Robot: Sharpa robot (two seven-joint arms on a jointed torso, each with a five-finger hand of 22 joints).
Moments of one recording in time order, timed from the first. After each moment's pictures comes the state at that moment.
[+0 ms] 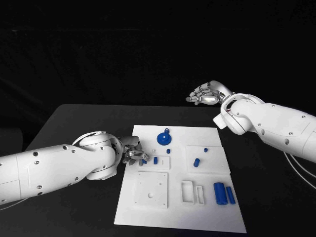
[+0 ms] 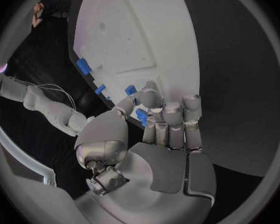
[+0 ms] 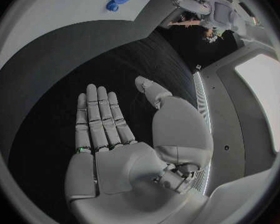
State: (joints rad) left arm 1.37 -0.73 -0.23 1.54 -1.14 -0.08 -0.44; left_hand 0.75 0.09 0.53 -0.24 0.52 1.21 0.03 0.36 0.88 1.43 -0.10 0.96 0.61 1.18 -0.16 1.51 0.57 0.09 0.92 -0.13 1.21 1.15; right arm 1.35 -0.62 0.01 1.08 -0.84 -0.35 0.05; right_hand 1.03 -0.20 0.52 -0.12 0.32 0.80 0.20 0.30 0.39 0.93 0.16 0.41 0.09 0.85 0.15 0.50 0.51 0.19 0.56 0.21 0.34 1.25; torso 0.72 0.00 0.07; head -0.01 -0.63
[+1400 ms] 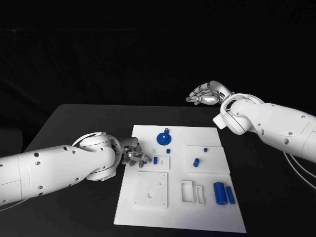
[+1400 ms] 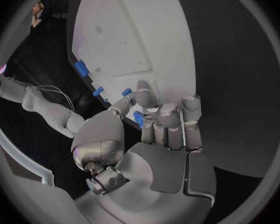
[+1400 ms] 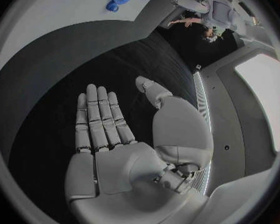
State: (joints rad) left arm 1.36 -0.72 -0.23 1.53 -1.14 -0.07 -0.45; left_hand 0.71 -0.05 0.57 -0.14 0.24 1.24 -0.02 0.37 0.87 1.41 -0.13 0.96 0.59 1.23 -0.22 1.51 0.56 0.09 0.92 -0.13 1.21 1.16; right arm 1.35 -0.62 0.01 1.08 -0.84 -0.34 0.05; right_hand 1.02 -0.21 0.51 -0.11 0.33 0.80 0.20 0.30 0.39 0.93 0.16 0.41 0.08 0.85 0.15 0.50 0.50 0.19 0.56 0.21 0.34 1.25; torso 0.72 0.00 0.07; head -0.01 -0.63
